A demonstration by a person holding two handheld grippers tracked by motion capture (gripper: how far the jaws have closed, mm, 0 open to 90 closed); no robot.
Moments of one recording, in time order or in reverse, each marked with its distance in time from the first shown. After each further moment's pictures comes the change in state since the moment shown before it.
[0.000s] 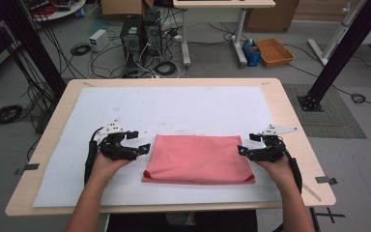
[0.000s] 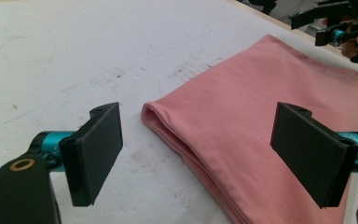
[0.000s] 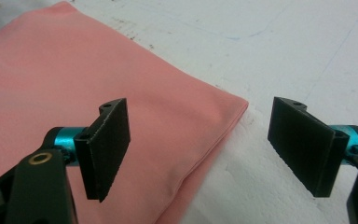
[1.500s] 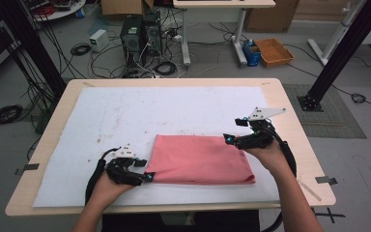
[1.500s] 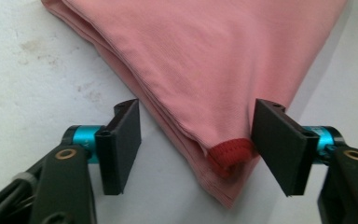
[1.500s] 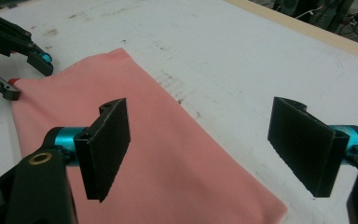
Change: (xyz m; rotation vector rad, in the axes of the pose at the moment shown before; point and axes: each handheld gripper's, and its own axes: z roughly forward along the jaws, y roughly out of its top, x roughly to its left) left arm -0.049 -0.043 0.001 0.261 -0.038 0.039; right arm 0.044 0.082 0.003 0.007 0.081 -0.151
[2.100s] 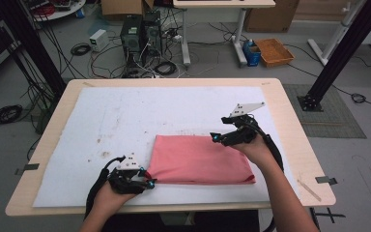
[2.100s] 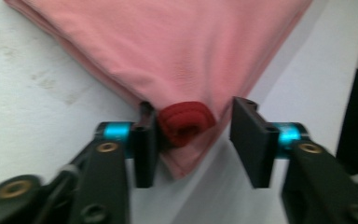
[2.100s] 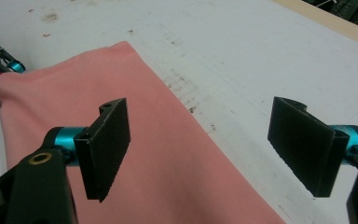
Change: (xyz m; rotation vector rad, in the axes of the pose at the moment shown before) left arm -0.027 -0.008 -0.001 0.023 0.072 0.117; right arm 0.004 0.014 0.038 0.065 0.037 -0.028
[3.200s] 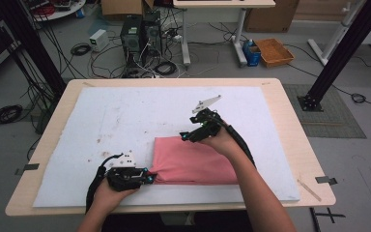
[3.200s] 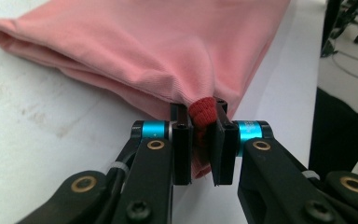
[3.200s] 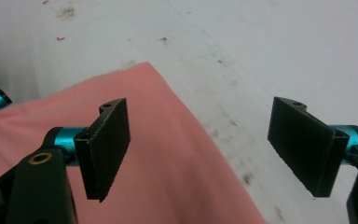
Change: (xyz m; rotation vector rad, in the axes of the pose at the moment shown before) left arm 0.010 0.001 -0.004 -0.086 -0.139 -0.022; right arm 0.027 0.045 0.096 0.107 0.130 -0.044
